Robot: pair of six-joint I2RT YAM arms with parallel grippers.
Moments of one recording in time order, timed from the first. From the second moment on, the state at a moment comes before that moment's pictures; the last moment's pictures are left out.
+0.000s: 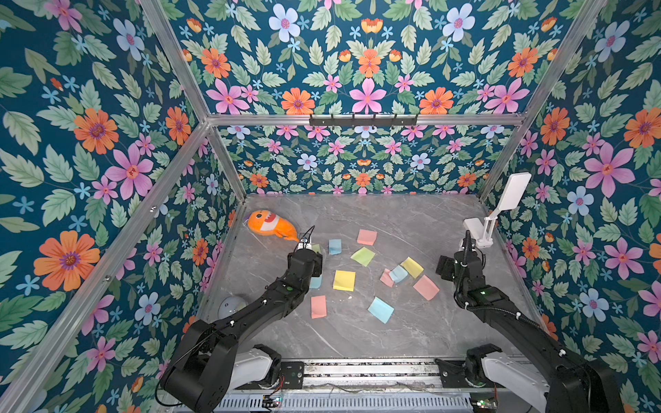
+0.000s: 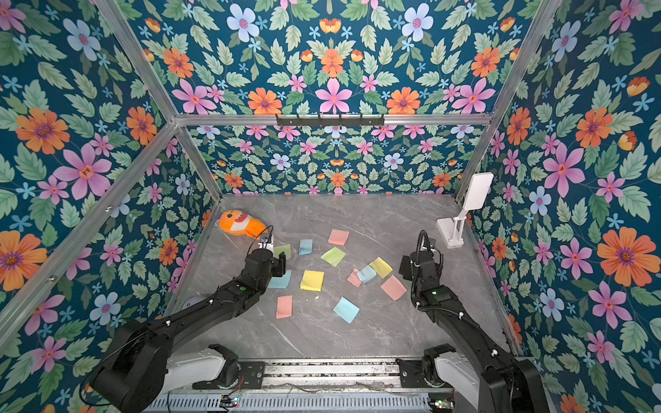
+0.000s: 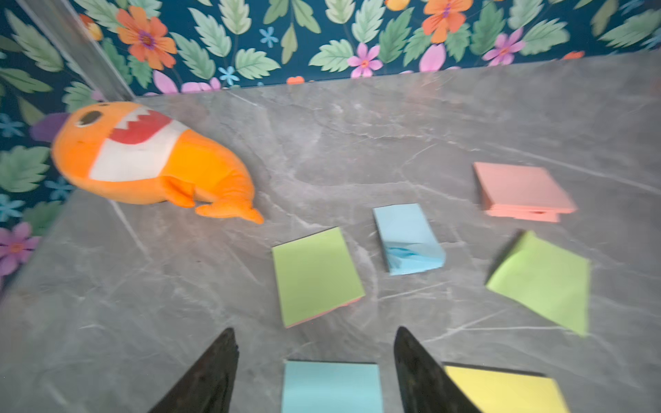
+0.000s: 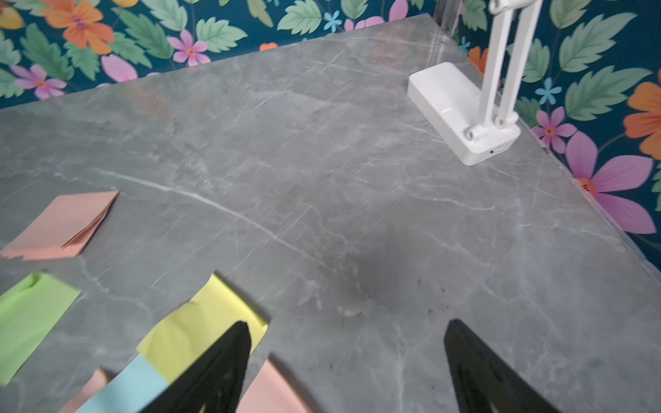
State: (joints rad) left arm -0.52 1.23 0.52 0.17 -0.50 -0.14; right arm 0.21 1.03 0.49 -0.07 0.38 0.35
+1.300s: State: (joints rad) left arm -0.04 1.60 0.29 1.08 -0.24 0.00; right arm 0.00 1.30 0.29 0.58 0.36 0.17
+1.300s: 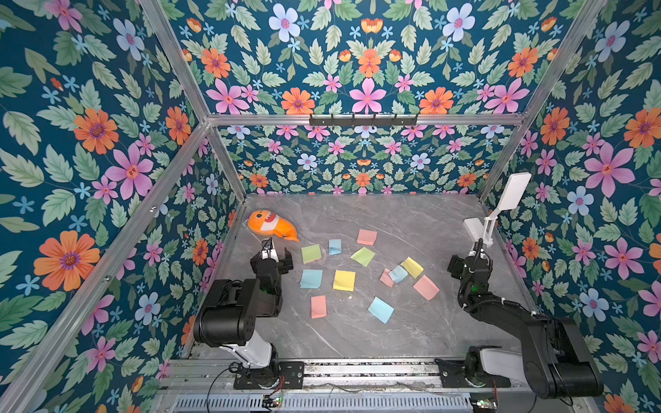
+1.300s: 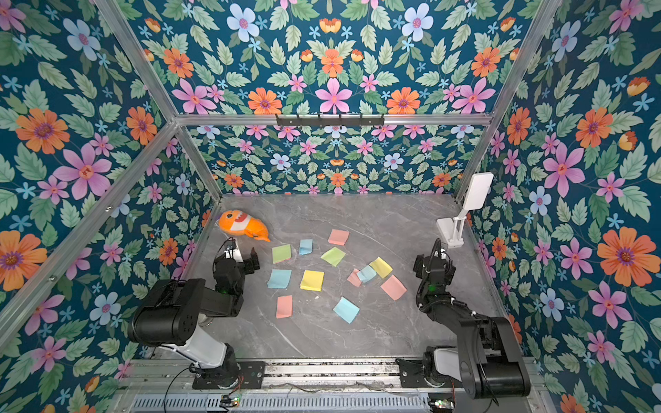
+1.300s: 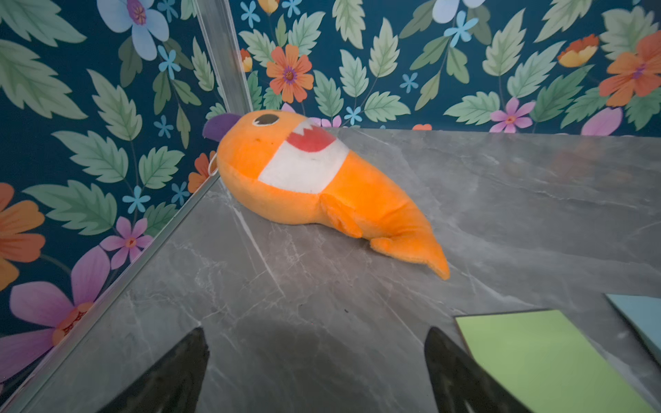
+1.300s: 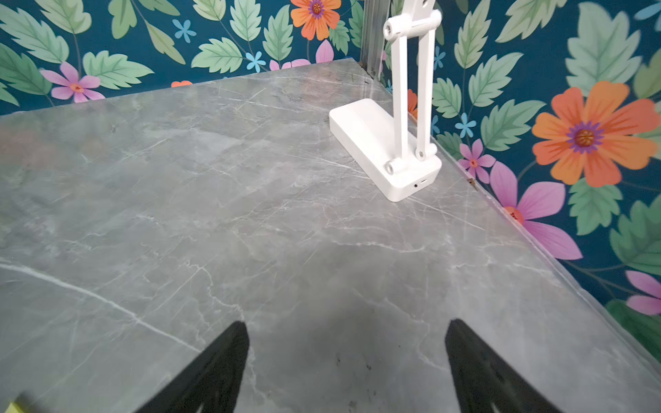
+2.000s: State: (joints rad) left arm -0.02 1.60 0.29 1.09 -0.20 -0.01; right arm -0.03 1.45 0.28 0.83 0.14 0.15
